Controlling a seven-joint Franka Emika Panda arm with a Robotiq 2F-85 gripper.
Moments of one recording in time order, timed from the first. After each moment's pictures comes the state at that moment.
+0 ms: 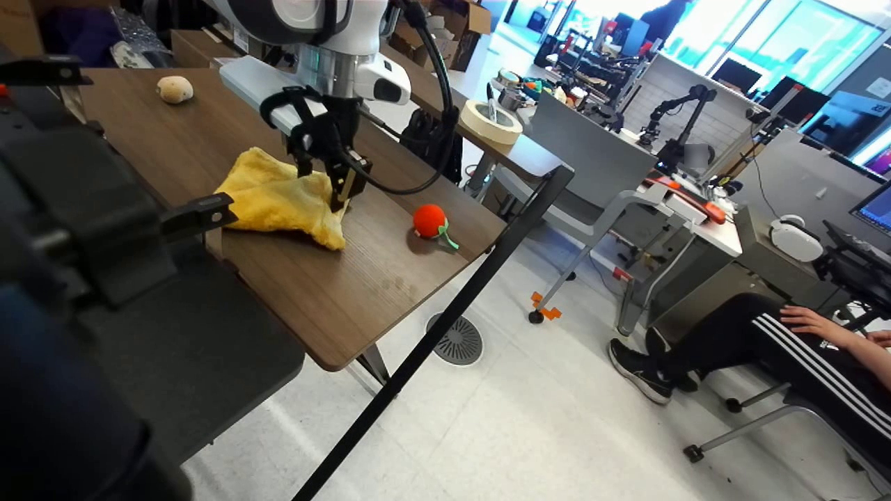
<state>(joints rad) -0.11 0.72 -0.01 -2.20 -0.11 3.00 -0.09</state>
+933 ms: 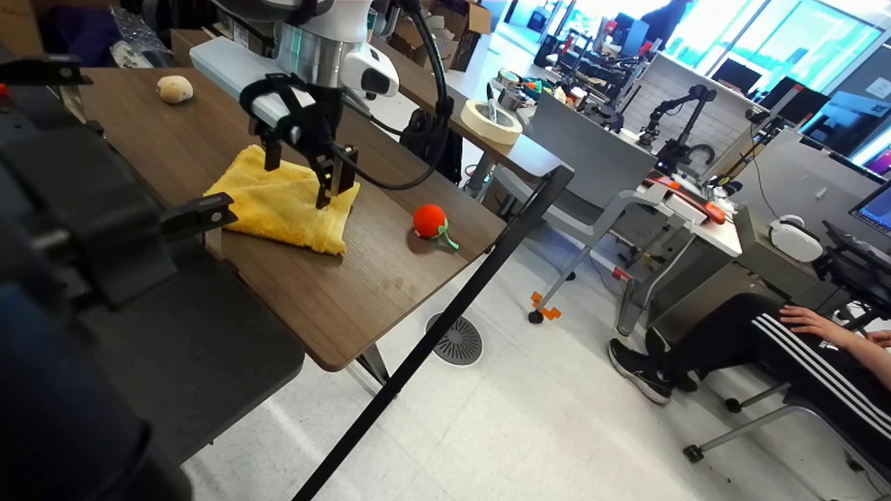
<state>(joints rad) -0.20 0.64 0.07 -2.29 -0.11 2.96 -0.21</state>
